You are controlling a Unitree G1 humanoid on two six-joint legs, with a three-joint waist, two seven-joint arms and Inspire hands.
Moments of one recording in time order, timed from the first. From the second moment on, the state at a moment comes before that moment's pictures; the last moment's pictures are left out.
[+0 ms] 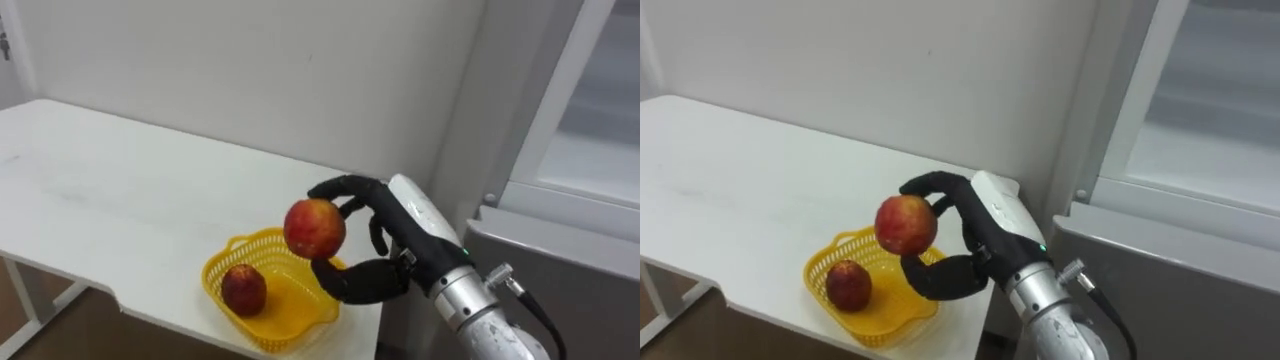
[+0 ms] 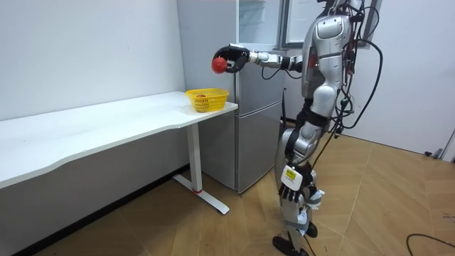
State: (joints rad) left arm 0.21 0.25 -0.14 1.09 0.32 0.06 -0.19; right arm -0.43 -0.33 0.30 0.15 -0.36 -0.09 -0.01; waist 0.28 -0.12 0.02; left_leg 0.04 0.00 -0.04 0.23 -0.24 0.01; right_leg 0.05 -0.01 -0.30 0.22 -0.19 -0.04
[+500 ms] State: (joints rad) left arm 0.23 0.26 -0.14 1.08 0.32 0.07 -0.26; right arm -0.43 -0.33 0.34 0.30 -0.36 -0.09 -0.03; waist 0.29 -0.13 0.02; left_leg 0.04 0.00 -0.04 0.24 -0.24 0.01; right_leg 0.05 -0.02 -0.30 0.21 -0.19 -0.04
